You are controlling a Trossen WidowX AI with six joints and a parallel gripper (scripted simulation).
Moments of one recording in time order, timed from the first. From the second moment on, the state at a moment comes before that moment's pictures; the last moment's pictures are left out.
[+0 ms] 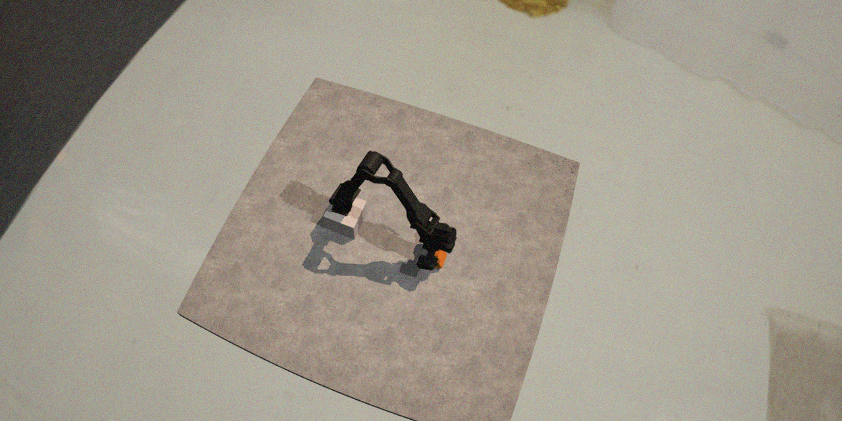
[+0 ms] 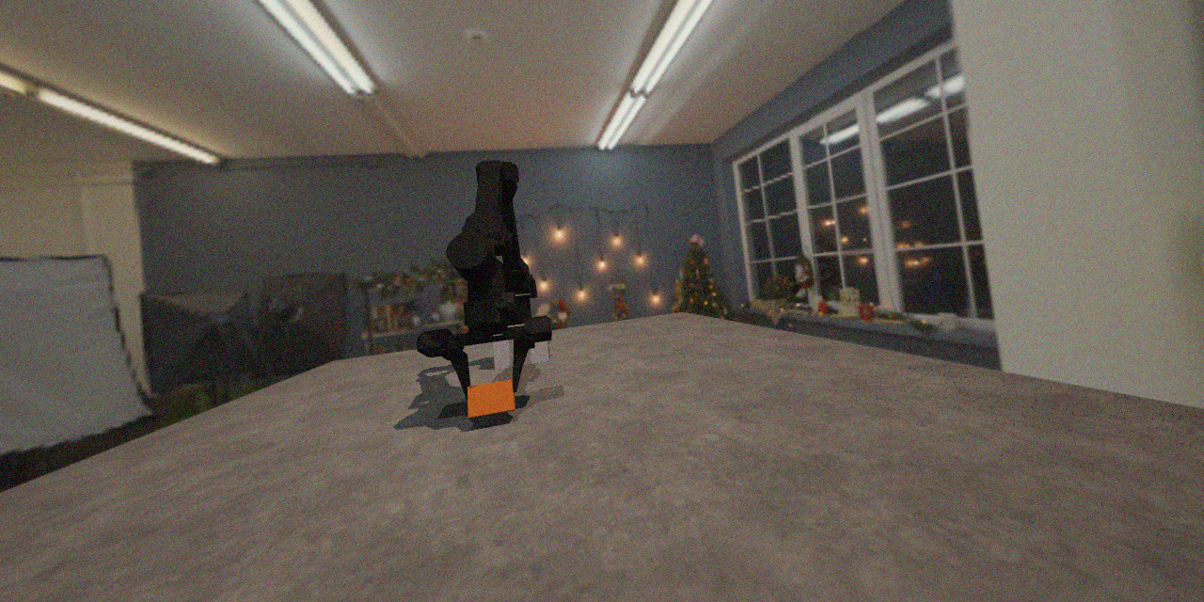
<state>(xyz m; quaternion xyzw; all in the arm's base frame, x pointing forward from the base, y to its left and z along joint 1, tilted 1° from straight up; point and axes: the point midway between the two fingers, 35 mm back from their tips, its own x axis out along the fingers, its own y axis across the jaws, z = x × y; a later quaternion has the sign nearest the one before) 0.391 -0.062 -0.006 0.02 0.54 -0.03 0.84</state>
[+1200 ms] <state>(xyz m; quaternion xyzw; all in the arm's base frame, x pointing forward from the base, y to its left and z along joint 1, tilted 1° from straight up) 0.405 -0.065 -0.029 0.01 0.33 -0.03 0.94</state>
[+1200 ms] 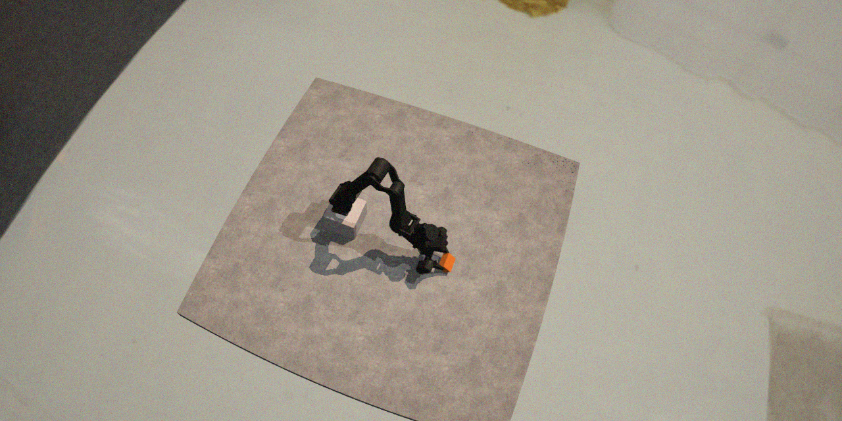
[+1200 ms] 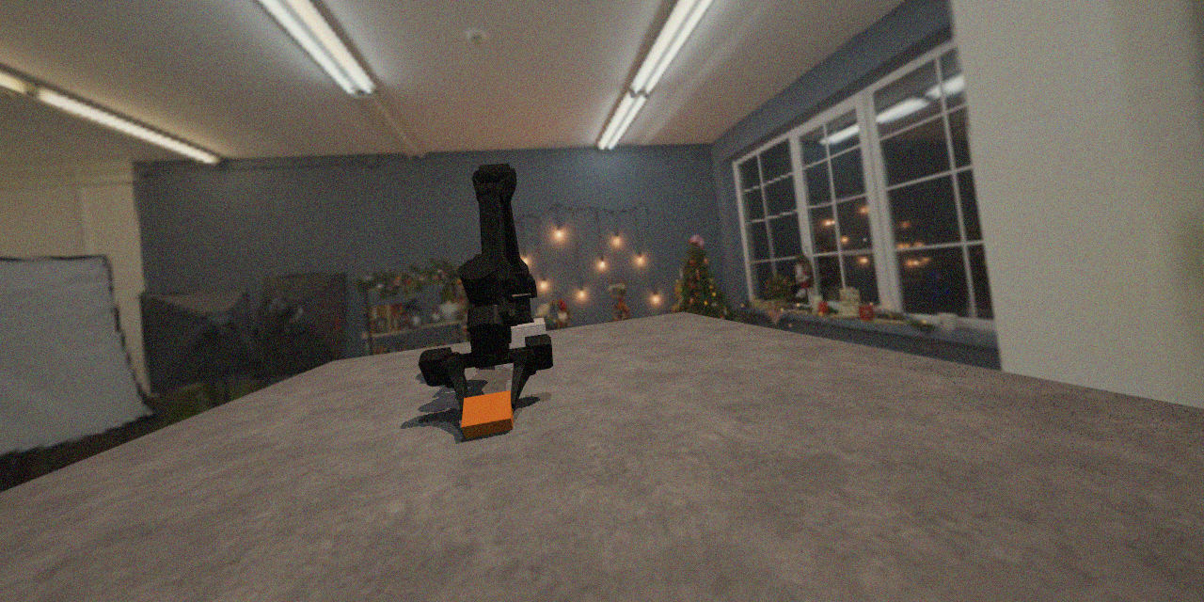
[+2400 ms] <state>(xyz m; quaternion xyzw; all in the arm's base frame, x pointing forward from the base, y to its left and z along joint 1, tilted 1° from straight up) 0.381 -0.061 -0.035 0.01 0.19 -0.03 0.98</state>
